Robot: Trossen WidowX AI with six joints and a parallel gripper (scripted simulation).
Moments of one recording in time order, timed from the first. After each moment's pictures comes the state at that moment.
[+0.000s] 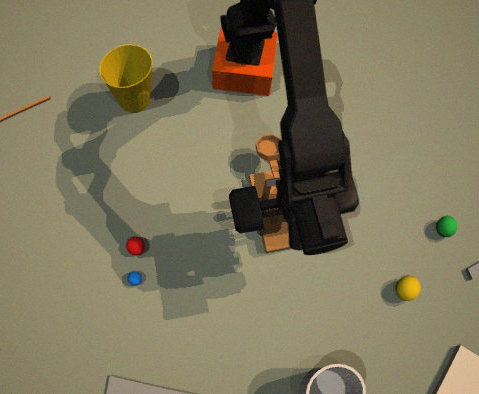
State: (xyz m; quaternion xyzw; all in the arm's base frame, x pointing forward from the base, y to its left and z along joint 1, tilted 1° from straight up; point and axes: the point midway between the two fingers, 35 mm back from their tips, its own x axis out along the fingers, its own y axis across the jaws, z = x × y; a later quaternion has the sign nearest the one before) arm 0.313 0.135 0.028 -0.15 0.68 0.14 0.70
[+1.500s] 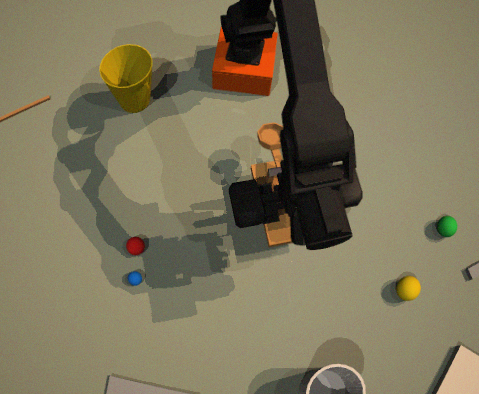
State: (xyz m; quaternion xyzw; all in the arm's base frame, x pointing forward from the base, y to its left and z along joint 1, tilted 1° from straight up) arm 0.312 0.135 0.053 -0.15 0.68 0.14 0.70
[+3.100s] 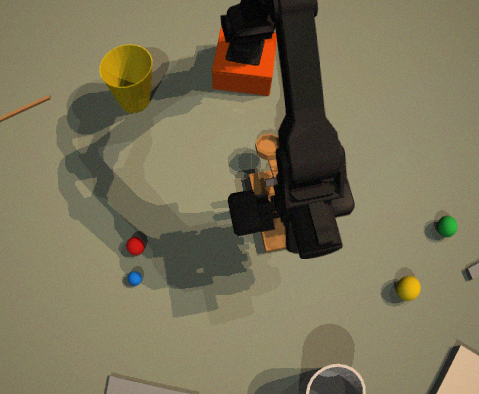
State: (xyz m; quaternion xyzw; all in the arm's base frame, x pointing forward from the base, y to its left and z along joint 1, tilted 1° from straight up) arm 0.312 0.133 0.009 -0.15 0.69 0.14 0.70
